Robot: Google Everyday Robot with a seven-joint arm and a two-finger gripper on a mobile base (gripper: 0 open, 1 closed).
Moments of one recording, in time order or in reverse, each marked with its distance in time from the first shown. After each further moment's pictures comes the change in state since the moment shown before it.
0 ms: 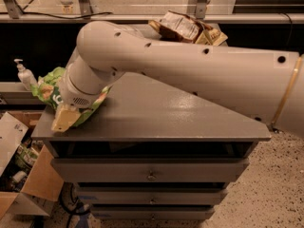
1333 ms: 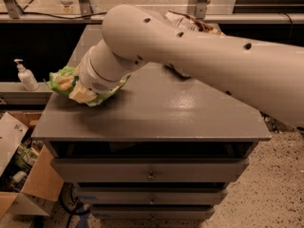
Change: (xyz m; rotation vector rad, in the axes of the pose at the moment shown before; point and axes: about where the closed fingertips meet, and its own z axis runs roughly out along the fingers) arm 0.016 -0.030 -0.058 0.144 0.001 0.040
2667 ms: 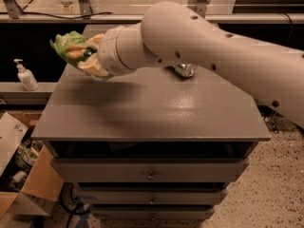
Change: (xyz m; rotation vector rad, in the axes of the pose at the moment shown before) arm -0.006 -0.058 -0.060 0.278 -0.199 0.019
